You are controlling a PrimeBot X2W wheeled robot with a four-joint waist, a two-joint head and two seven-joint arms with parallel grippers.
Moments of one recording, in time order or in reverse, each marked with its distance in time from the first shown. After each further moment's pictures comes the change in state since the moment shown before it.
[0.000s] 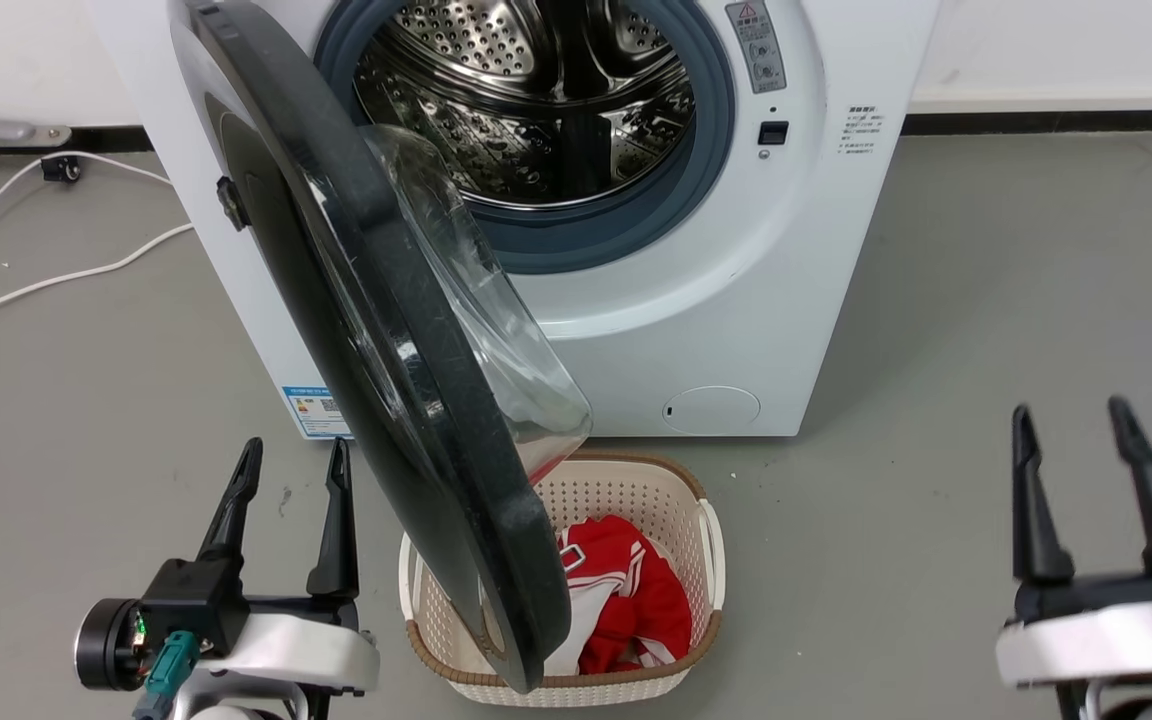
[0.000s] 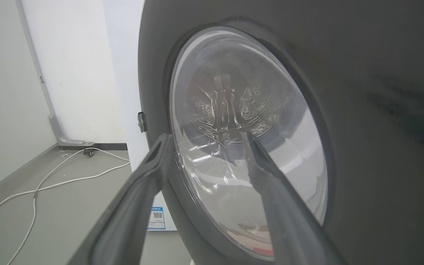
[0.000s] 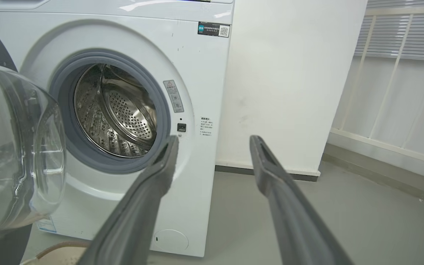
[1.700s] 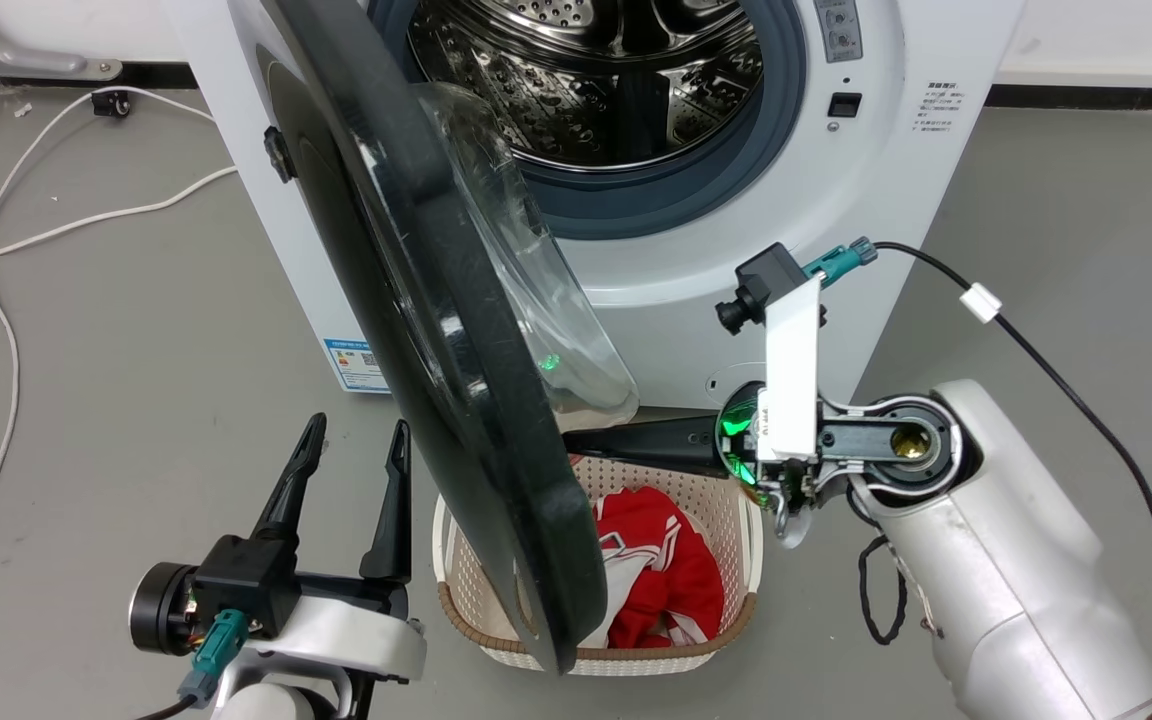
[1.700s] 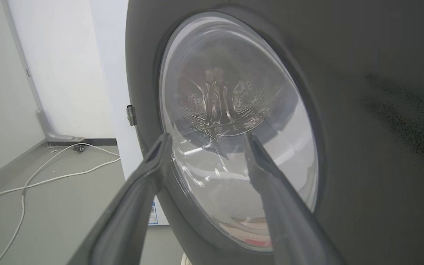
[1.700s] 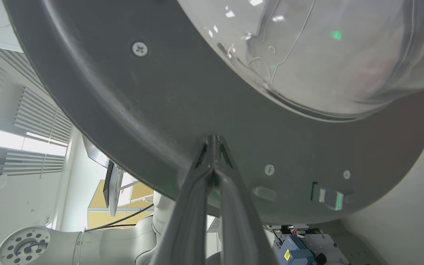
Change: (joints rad) left arm -0.035 0.000 -0.085 0.005 -0.013 -0.016 0.000; right arm -0.687 -0.001 0.513 0.600 1.561 0.000 1.269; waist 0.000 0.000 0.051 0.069
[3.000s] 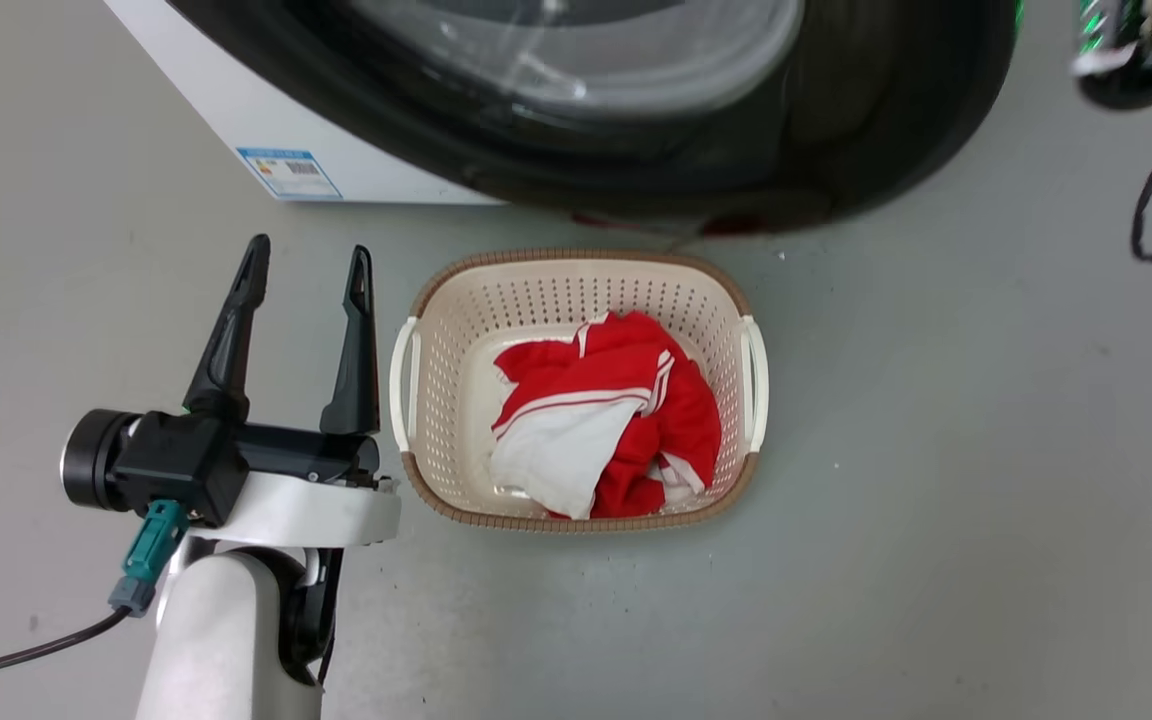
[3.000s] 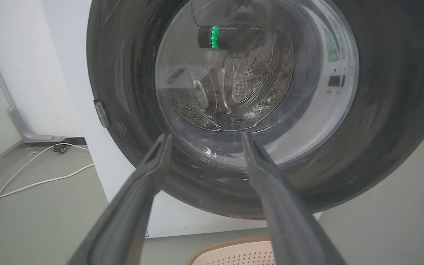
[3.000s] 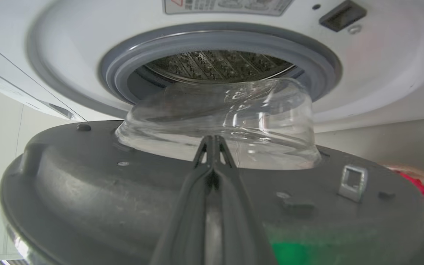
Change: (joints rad) left arm -0.199 0.000 0.044 -0.091 0.026 -0.021 0.000; right arm -0.716 -0.135 -0.374 0.606 -0.236 0.000 -0.283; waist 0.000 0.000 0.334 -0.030
